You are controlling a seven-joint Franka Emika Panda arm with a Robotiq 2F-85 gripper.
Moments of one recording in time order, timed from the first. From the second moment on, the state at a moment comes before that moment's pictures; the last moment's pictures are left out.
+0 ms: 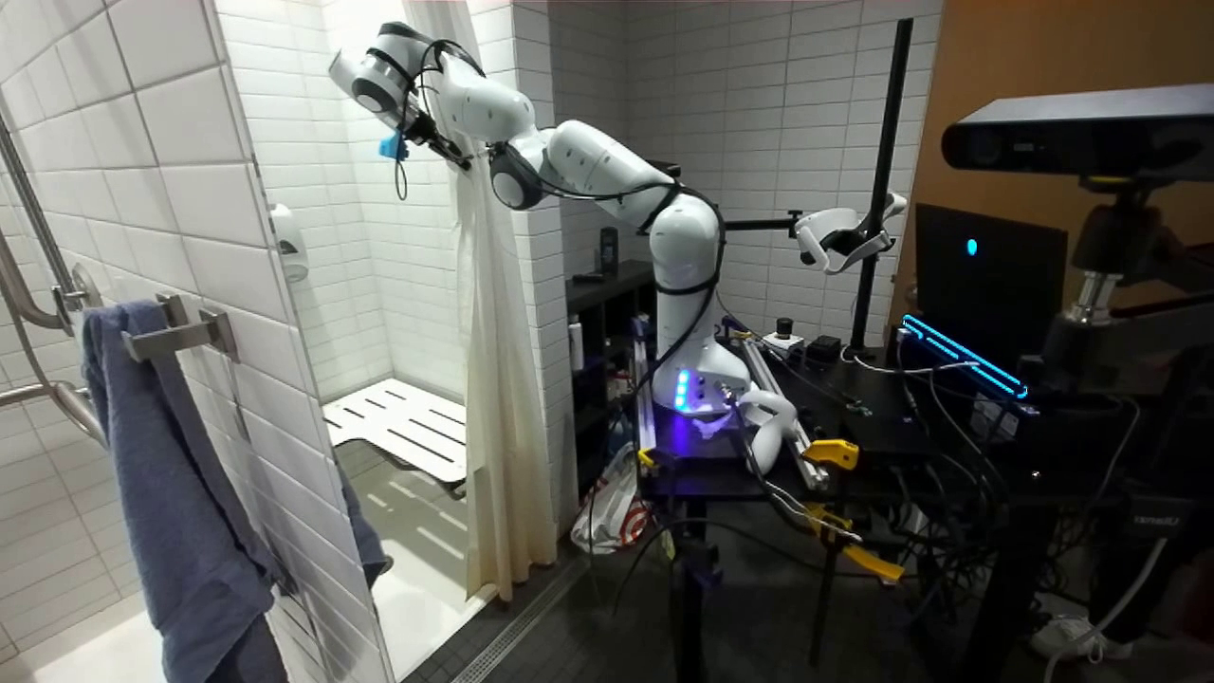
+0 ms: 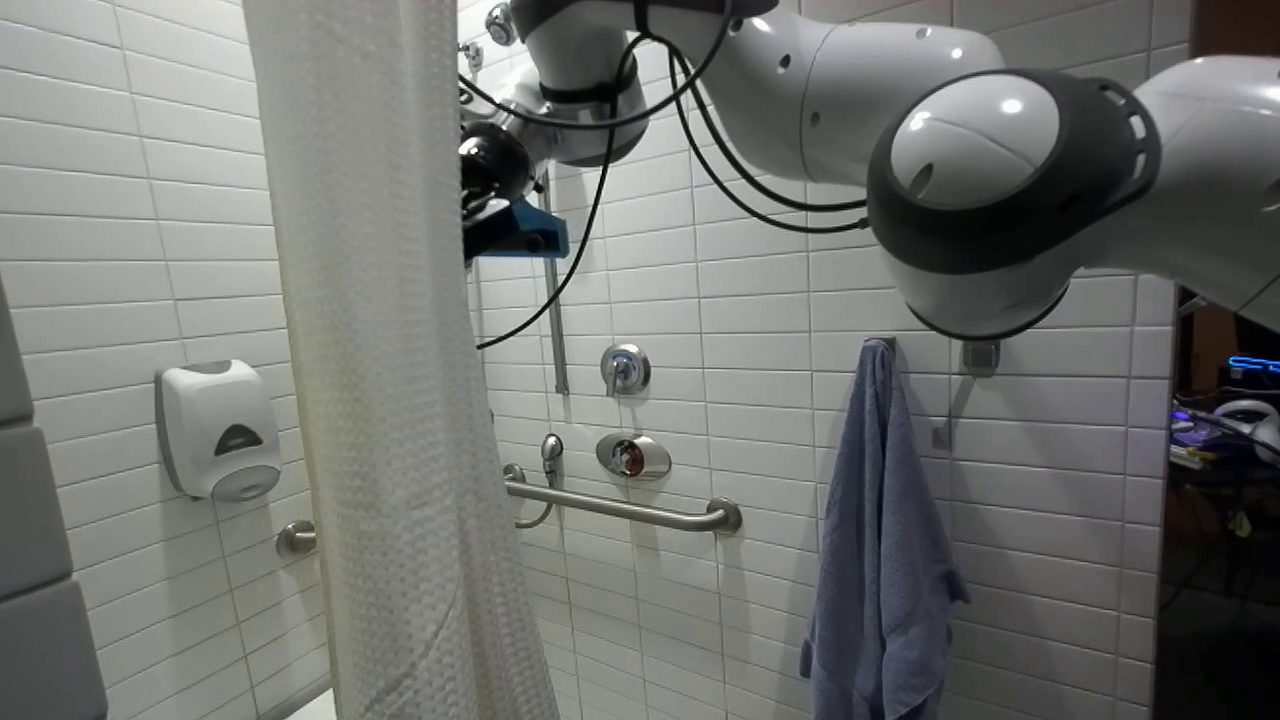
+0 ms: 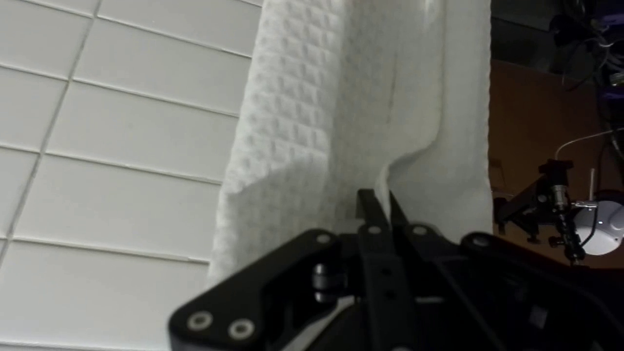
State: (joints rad) arm 0.24 0.97 0.46 -0.36 0.53 1.11 -1.71
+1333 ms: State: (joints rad) arm 0.43 1.01 0.52 -0.37 0.55 1.11 -1.76
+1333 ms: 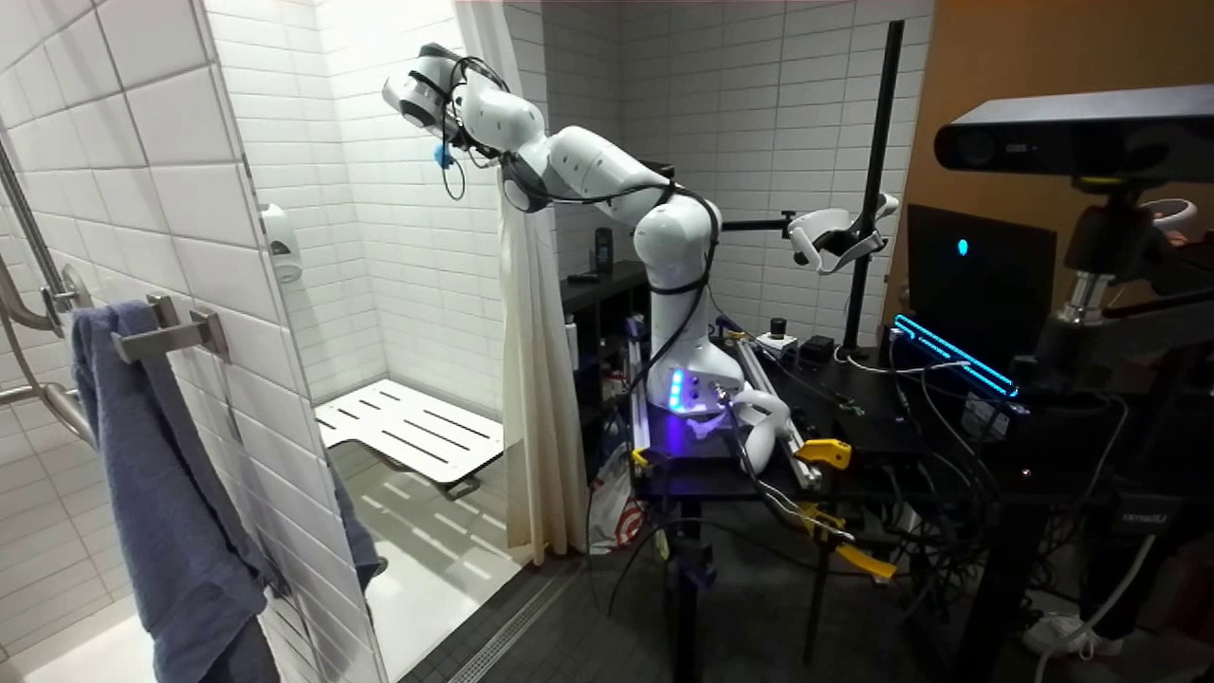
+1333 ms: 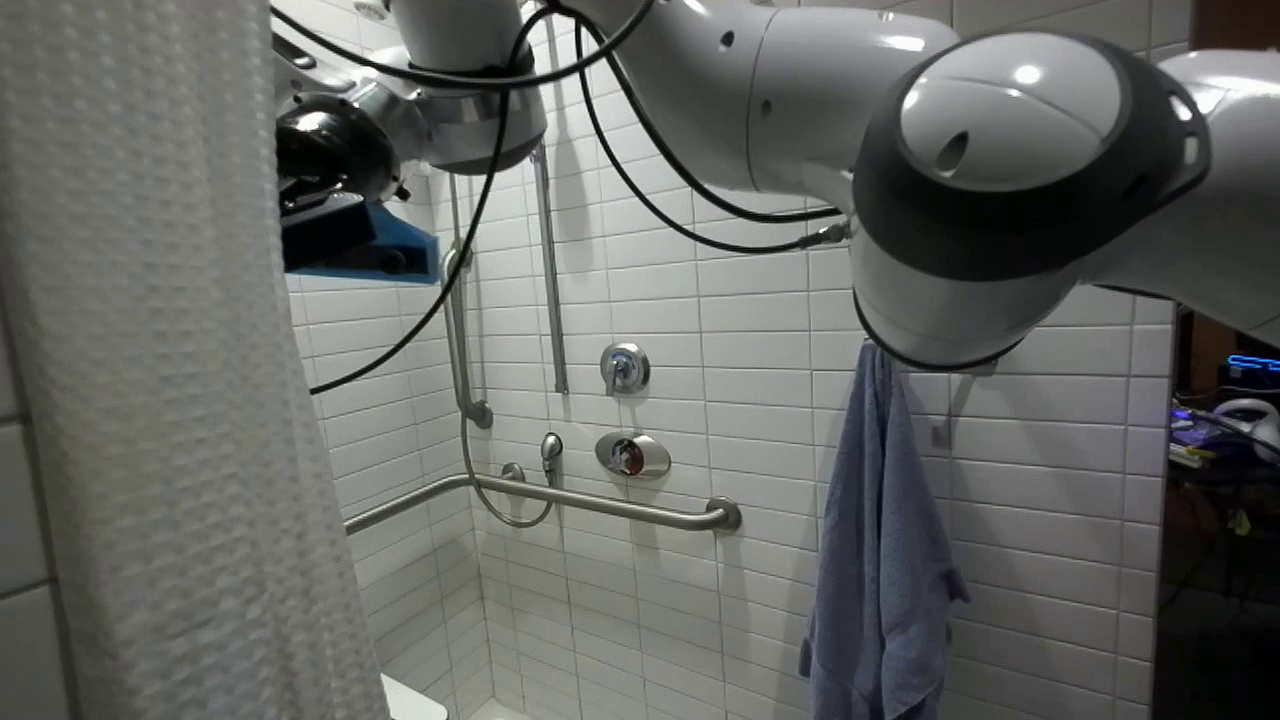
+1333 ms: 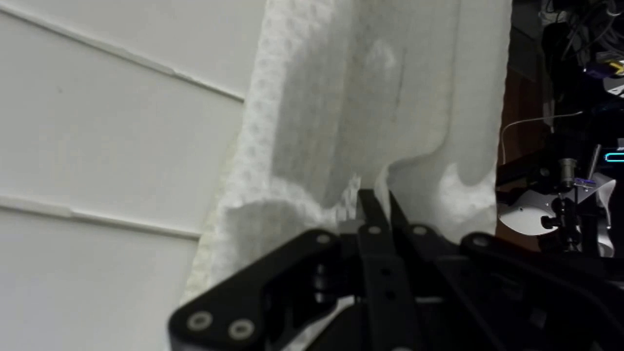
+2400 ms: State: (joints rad) arm 0.43 1.07 0.48 -0.39 0.49 1.03 -1.76
